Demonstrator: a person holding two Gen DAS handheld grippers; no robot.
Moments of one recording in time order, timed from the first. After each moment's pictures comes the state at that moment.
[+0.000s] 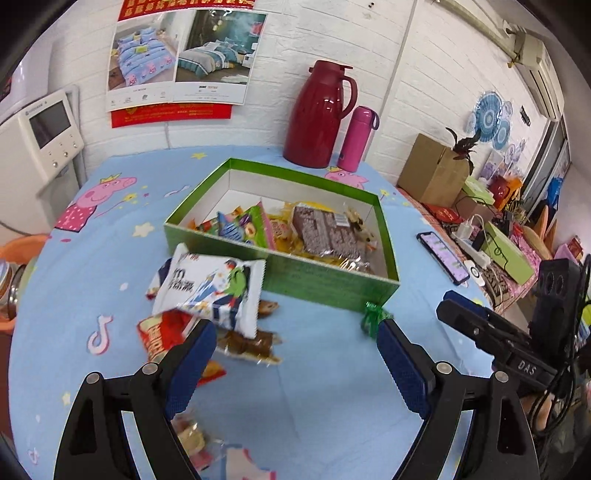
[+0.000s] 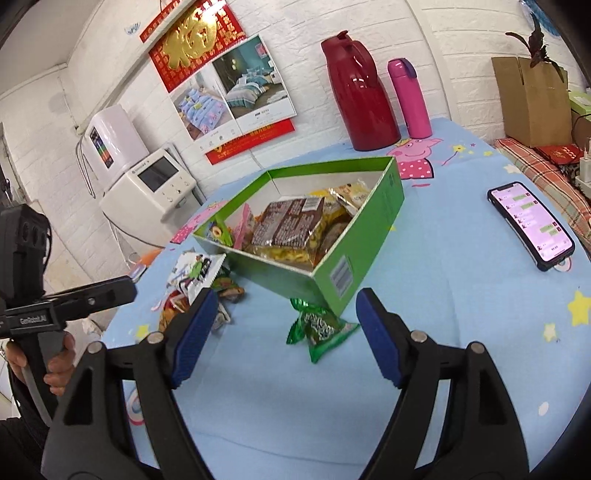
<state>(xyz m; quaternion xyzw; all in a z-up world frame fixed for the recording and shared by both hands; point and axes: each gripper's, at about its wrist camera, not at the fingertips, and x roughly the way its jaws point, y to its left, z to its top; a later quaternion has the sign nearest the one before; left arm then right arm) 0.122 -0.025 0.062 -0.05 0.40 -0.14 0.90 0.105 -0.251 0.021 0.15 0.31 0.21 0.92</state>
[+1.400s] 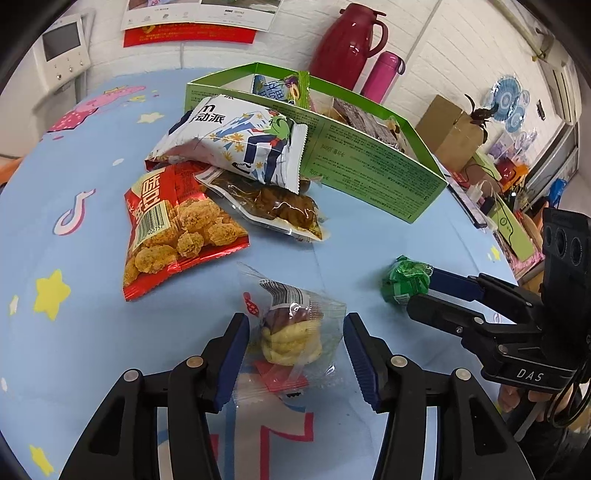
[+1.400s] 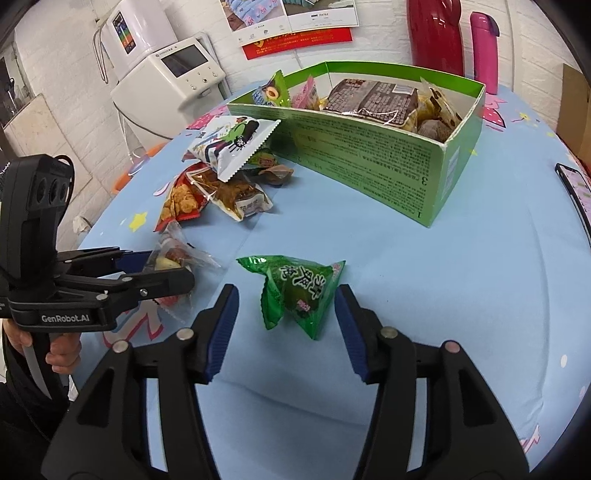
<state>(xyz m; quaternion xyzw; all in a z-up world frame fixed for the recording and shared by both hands) 0.100 0.000 -0.035 -0.09 0.48 -0.15 0.86 0.093 -0.162 -0.032 0.02 0.43 0.26 0.86</state>
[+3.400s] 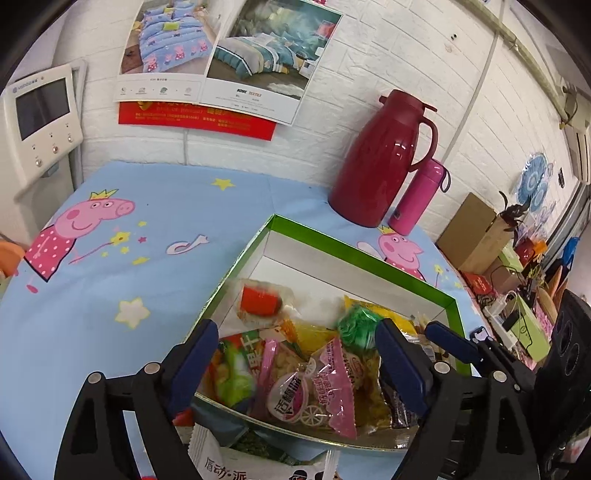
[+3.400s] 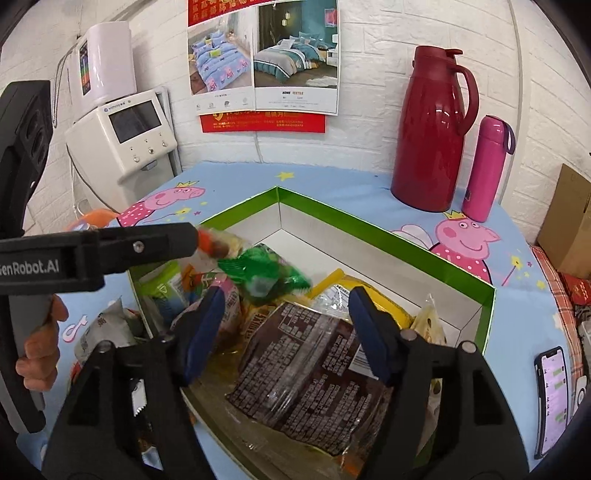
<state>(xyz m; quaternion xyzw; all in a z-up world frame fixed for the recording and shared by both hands) 0.289 0.011 0.042 -0.13 0.37 -0.10 0.91 0.253 -0.134 0.027 -0.04 0.31 0.19 0.93</state>
